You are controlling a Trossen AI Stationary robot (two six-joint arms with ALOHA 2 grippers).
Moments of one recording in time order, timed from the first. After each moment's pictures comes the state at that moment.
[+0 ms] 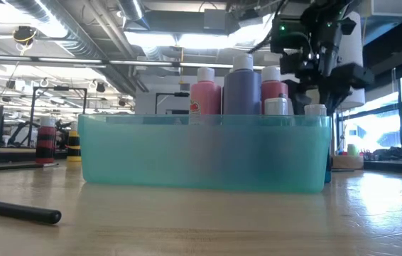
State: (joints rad) left arm 0.16 1.32 1.56 -0.50 0.26 0.10; right arm -0.29 1.42 0.97 -0.90 -0.05 -0.70
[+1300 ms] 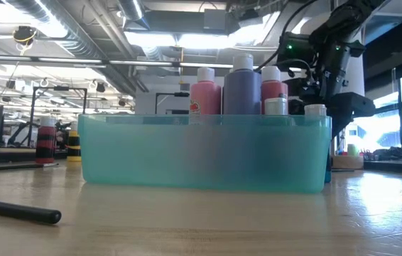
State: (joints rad) left arm 0.16 1.32 1.56 -0.52 0.26 0.04; right arm -0.29 1.42 0.77 -0.63 -0.02 -0.56
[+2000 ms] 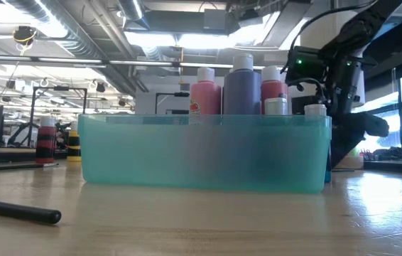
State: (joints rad) left arm 0.14 1.32 1.56 -0.53 0.26 0.05; right arm -0.29 1.42 0.63 -0.50 0.00 -0.56
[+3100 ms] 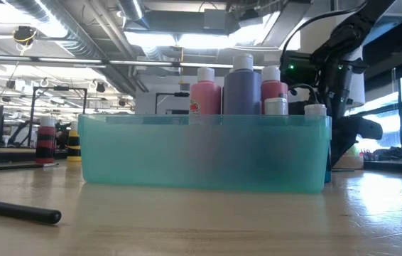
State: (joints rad) left arm 0.12 1.32 1.56 -0.53 0.26 0.02; right arm -0.29 1.50 0.68 -0.51 0.00 -0.58
